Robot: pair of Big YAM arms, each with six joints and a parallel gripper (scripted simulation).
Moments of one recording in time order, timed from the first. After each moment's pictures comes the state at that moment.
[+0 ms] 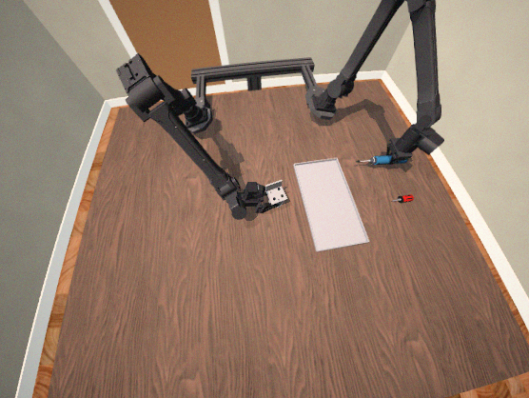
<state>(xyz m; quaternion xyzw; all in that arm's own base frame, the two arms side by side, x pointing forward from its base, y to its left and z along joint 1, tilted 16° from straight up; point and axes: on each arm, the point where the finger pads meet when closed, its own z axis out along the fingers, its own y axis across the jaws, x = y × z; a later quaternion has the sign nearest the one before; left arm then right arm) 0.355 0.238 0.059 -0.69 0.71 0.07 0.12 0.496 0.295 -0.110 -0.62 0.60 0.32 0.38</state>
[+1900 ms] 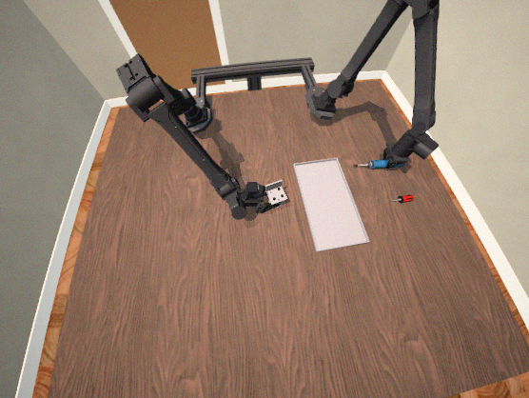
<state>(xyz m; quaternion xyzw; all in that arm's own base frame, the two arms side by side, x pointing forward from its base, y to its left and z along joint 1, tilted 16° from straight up) 0.359 0.247 0.031 -0.69 0.71 0.07 0.12 0.496 0.295 -0.110 -0.62 0.60 0.32 0.38</state>
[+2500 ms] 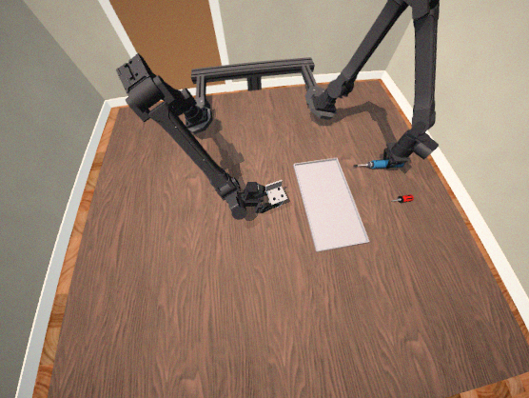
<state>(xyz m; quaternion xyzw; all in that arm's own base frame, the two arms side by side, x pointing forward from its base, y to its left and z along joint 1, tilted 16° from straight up) 0.359 0.247 0.030 -0.68 0.72 0.07 0.12 0.496 0.295 -0.110 -0.62 0.60 0.32 0.38</state>
